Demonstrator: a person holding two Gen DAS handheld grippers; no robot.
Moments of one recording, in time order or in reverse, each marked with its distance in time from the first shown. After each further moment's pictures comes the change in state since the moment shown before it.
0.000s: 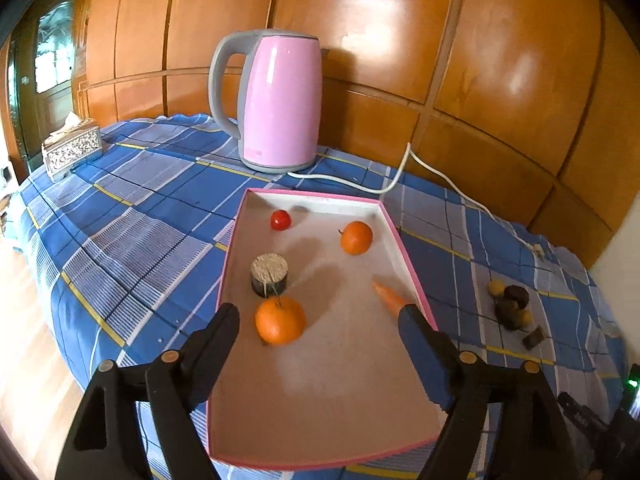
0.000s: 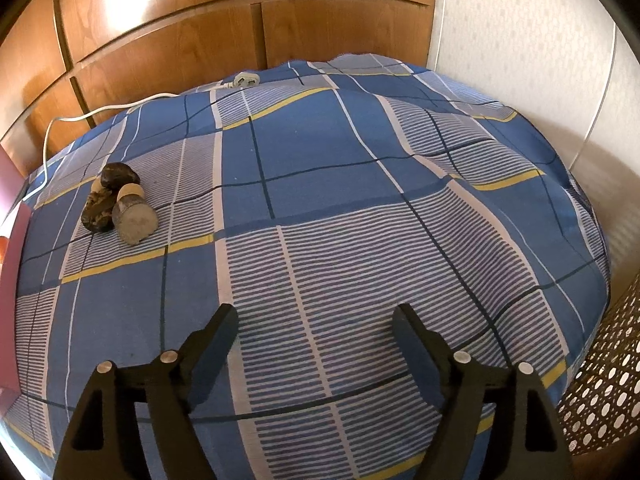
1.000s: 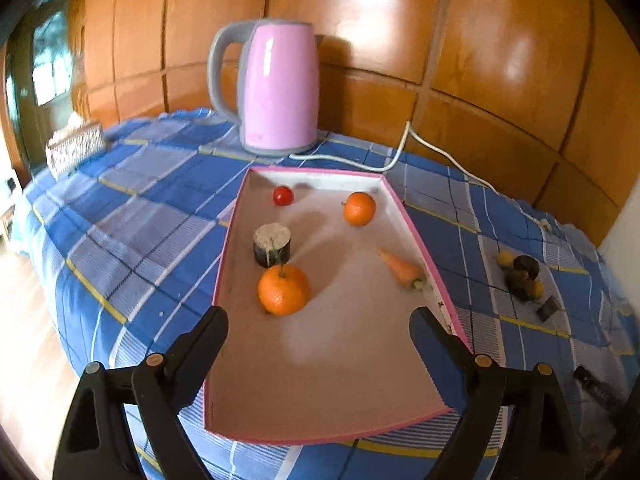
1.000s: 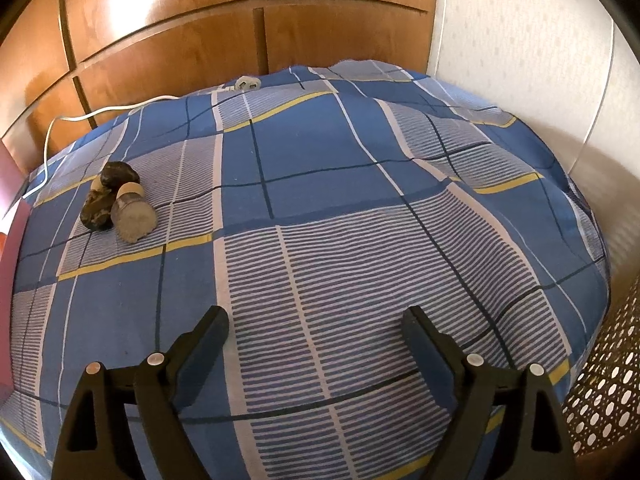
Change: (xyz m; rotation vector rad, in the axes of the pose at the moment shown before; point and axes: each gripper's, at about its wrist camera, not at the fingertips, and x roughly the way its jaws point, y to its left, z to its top) left arm 0.003 -0.007 -0.027 0.062 0.008 0.037; right arm 0.000 0.001 -0.003 -0.005 -0.025 -0.007
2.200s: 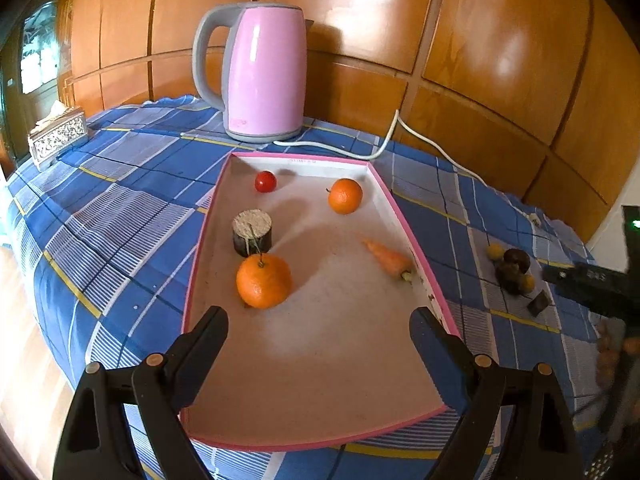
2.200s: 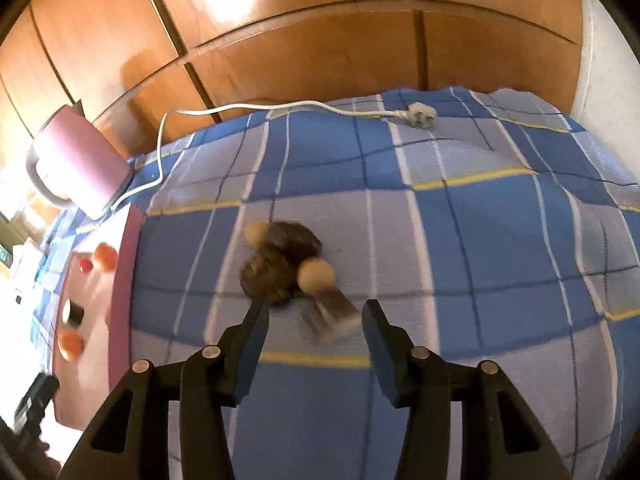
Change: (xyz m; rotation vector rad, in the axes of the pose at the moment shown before) left arm 0.013 0.003 0.000 -0.036 0.040 -0.061; right arm 0.006 0.101 0.087 -0.170 0.096 0.400
